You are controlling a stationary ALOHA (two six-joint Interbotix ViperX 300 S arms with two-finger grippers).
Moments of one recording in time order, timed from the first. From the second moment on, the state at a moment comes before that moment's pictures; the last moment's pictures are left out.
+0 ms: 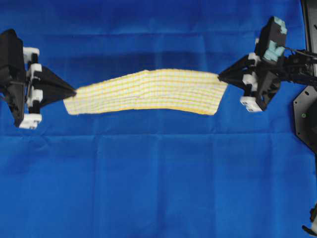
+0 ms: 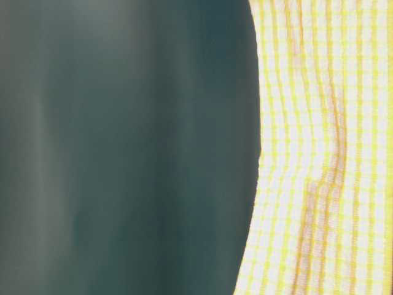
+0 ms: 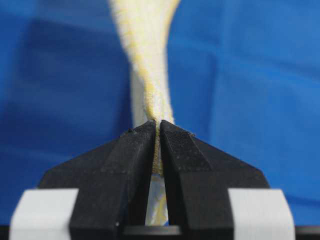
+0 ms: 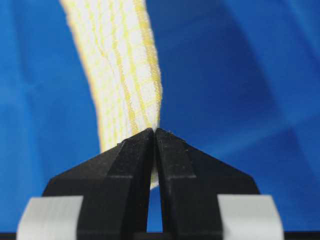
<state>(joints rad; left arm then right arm) 0.05 -0.62 1.14 -0.05 -0.01 -0.13 -0.27 -0.52 1.07 0.24 0.09 0.08</state>
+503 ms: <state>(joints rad) -0.15 -0.35 0.98 -0.05 -0.19 -0.16 -0.48 -0.28 0.90 0.15 0.07 0.08</state>
